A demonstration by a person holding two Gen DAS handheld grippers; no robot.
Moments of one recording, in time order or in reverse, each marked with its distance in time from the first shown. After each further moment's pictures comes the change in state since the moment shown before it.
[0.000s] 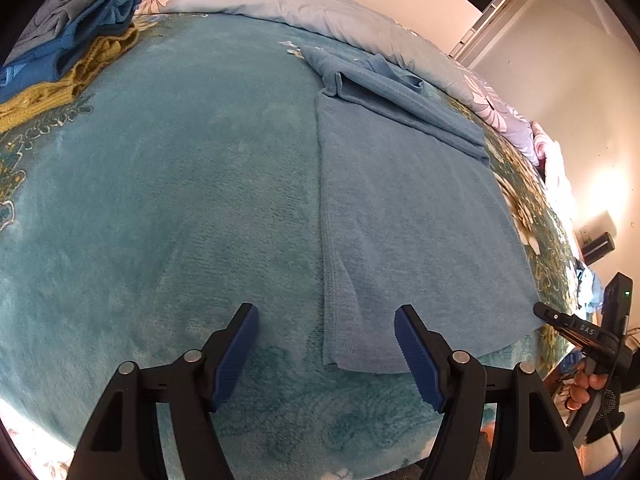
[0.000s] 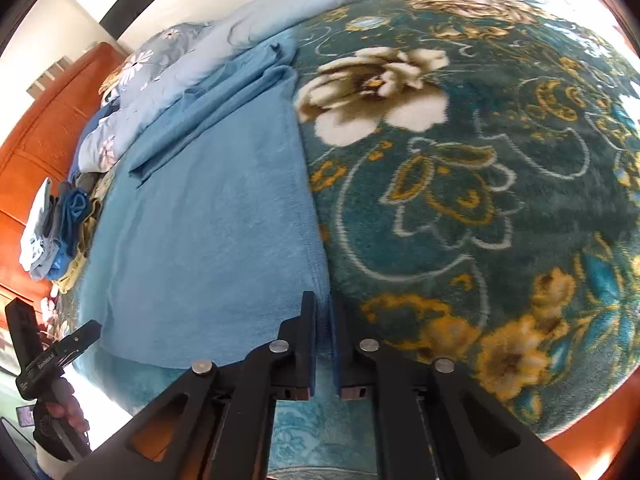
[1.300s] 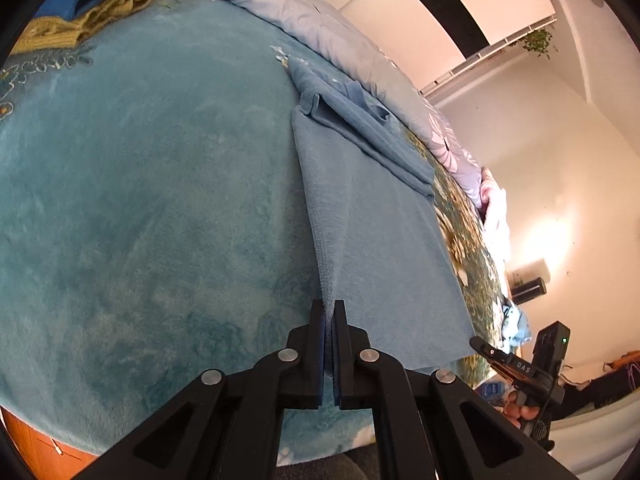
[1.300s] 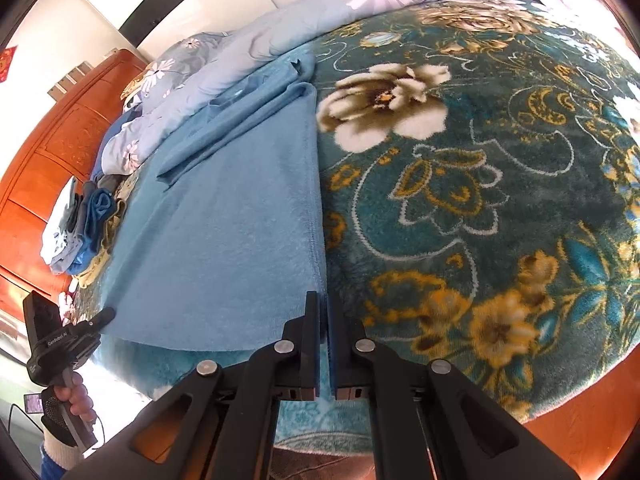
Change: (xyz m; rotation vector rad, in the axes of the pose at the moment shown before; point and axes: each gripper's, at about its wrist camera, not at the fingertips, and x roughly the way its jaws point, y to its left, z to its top) left arm -0.016 0.021 -0.007 -0.166 -0.045 -0.281; right arm -0.022 0.005 -0.010 -0.014 -0.030 0.088
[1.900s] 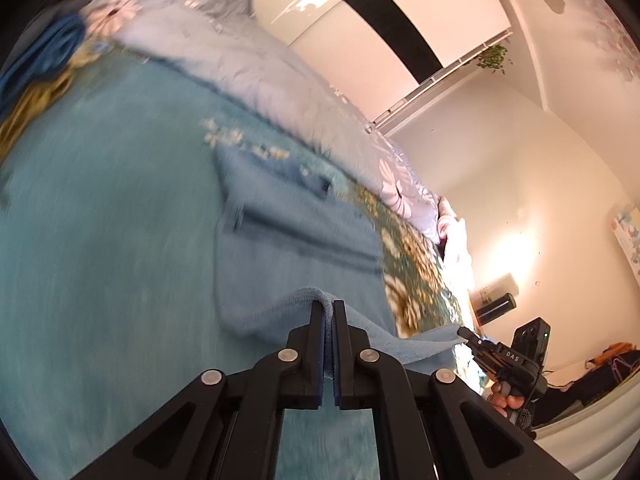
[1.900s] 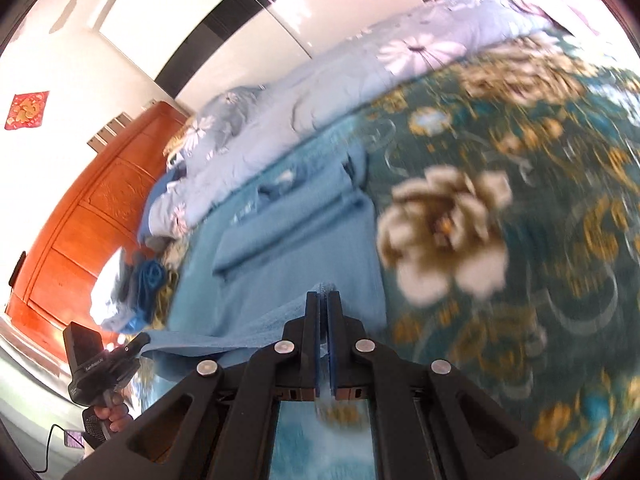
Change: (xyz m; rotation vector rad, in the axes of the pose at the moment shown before) left arm -0.001 -0.044 0.118 0.097 -0.119 -0.147; right arm -0.018 0.020 0.113 0.014 -0.182 0.186
